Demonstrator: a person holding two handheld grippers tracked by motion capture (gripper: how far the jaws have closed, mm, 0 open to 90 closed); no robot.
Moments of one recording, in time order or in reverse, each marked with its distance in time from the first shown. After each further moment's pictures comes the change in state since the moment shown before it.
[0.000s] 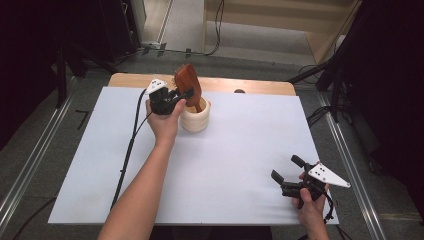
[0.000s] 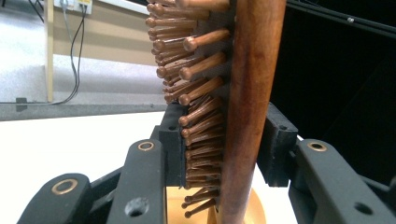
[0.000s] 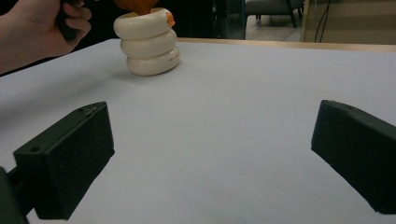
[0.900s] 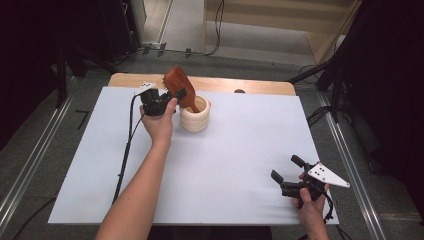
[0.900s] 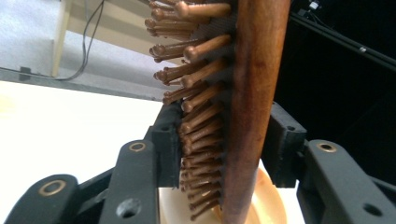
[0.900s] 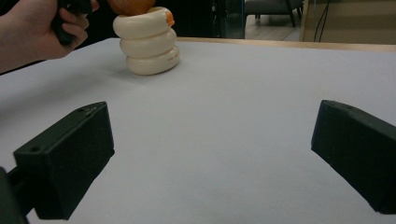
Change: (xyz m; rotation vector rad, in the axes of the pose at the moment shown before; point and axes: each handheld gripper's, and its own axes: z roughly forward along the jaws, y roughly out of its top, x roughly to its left) left arm 0.022 -0.009 -0.010 -0.018 0.040 -0.158; right arm 0.000 0.000 0.000 0.006 -0.004 -0.004
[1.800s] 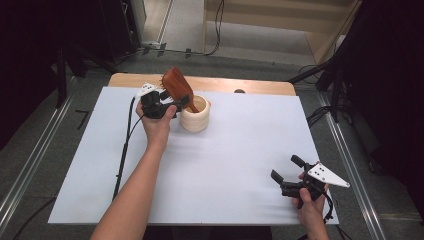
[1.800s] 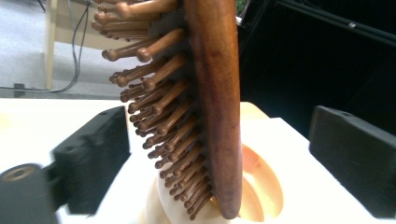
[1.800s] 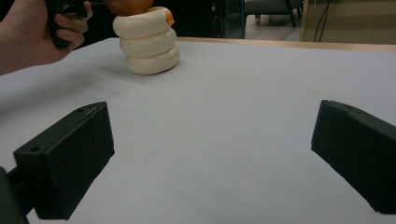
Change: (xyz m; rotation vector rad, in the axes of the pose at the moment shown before) left arm -0.002 -0.002 -0.005 0.025 -0.047 0.110; right arm 0.000 0.000 0.001 -0.001 -0.002 -0.004
